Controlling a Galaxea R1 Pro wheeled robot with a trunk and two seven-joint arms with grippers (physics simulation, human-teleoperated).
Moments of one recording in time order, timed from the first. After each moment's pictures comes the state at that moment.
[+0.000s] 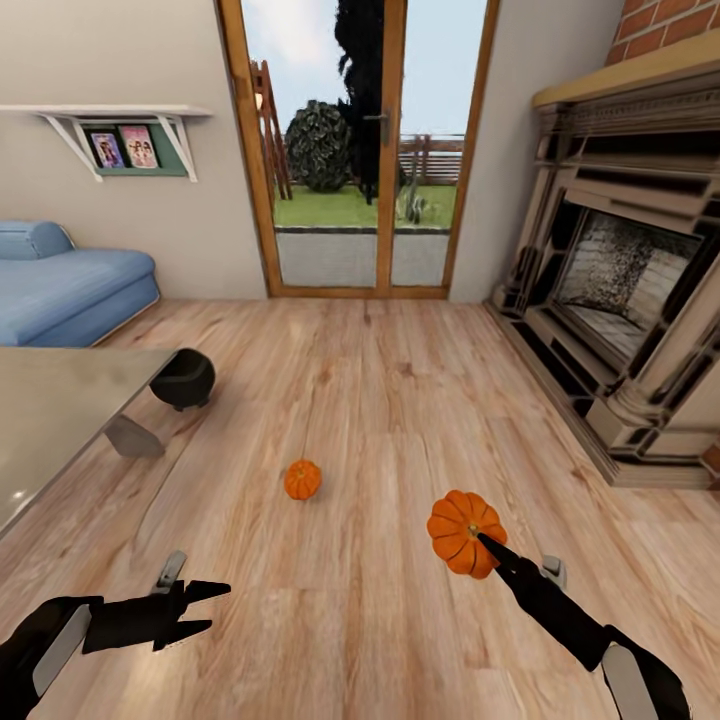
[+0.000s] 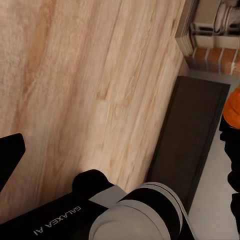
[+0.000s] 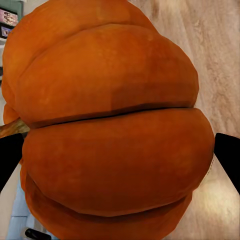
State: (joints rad) left arm -0.45 0.38 0.04 -0.68 0.48 1.02 -0.99; right arm -0.20 -0.02 -0.42 -1.17 -0.65 0.67 0.72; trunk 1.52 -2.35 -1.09
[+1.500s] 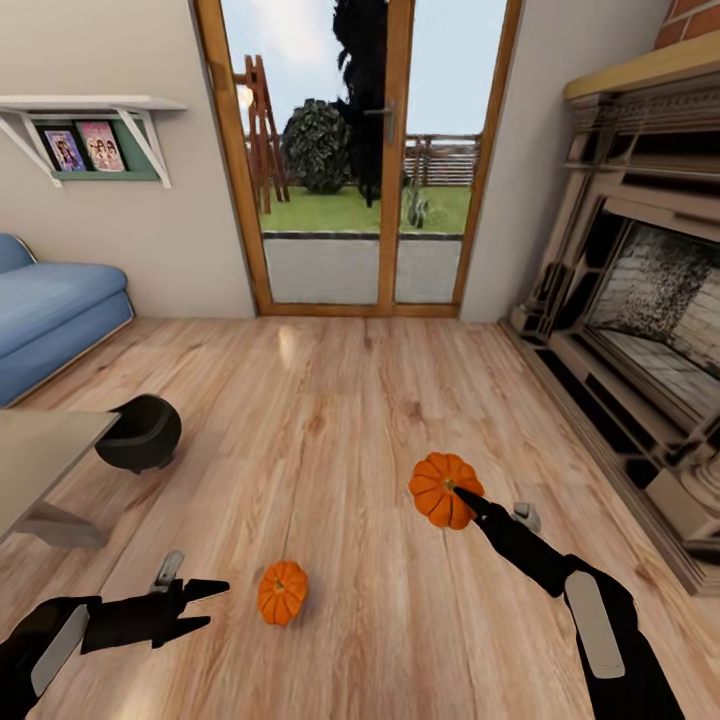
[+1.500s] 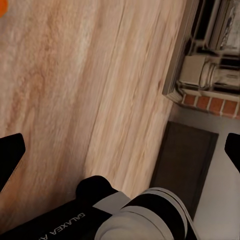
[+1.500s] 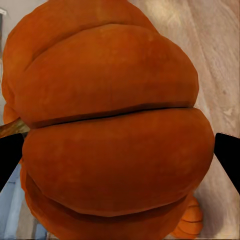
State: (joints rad) left arm -0.45 0.38 0.04 -0.68 0.48 0.99 -0.98; right arm -0.35 0.03 -0.35 -1.25 -0.67 0.74 0.46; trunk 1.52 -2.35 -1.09
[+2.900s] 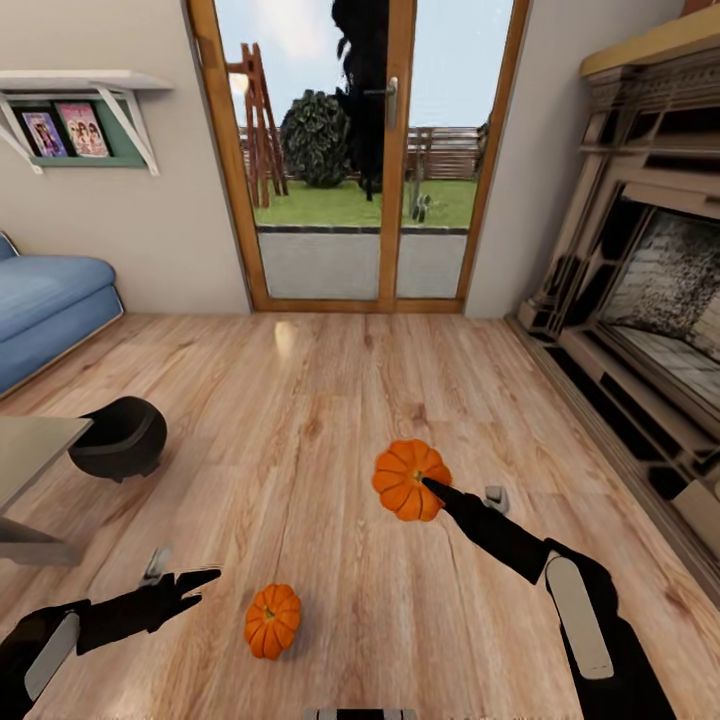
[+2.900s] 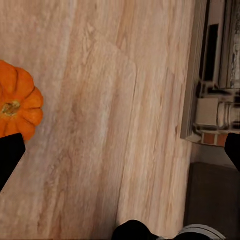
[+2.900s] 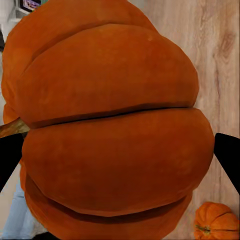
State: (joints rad) left arm -0.45 0.38 0.11 -0.63 0.49 0.74 -0.96; right arm -0.33 0.04 -0.21 -1.39 -0.69 0.82 0.55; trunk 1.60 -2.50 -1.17
